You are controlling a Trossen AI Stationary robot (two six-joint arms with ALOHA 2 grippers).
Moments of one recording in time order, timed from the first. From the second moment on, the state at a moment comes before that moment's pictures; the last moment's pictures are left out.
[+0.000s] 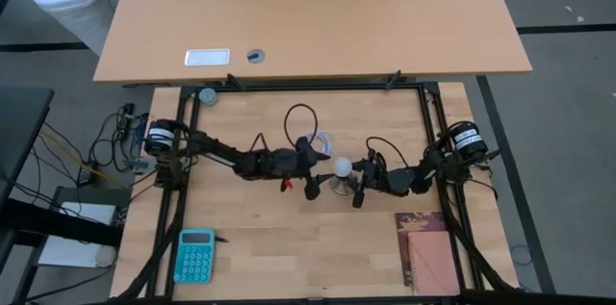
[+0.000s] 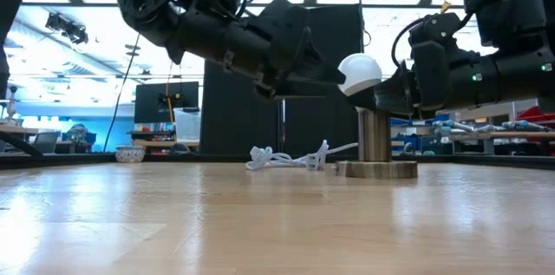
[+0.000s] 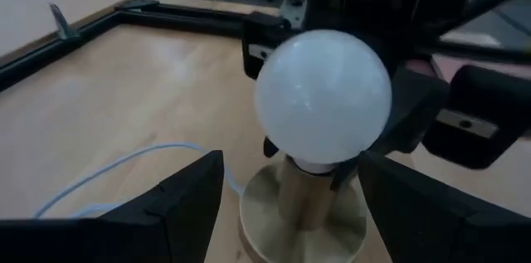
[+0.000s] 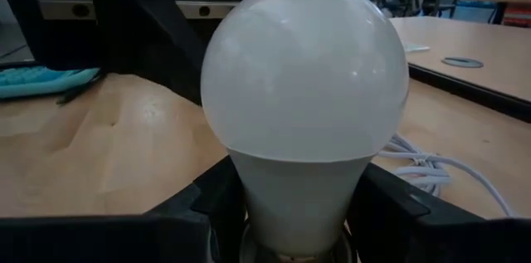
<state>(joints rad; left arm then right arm) -0.04 1.85 0.89 0.67 -0.21 -0.14 0.29 1.88 0.26 1.51 0.63 0.10</state>
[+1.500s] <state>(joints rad) -0.02 1.95 1.14 0.42 -0.02 0.00 0.29 1.88 0.26 1.53 0.59 -0.04</state>
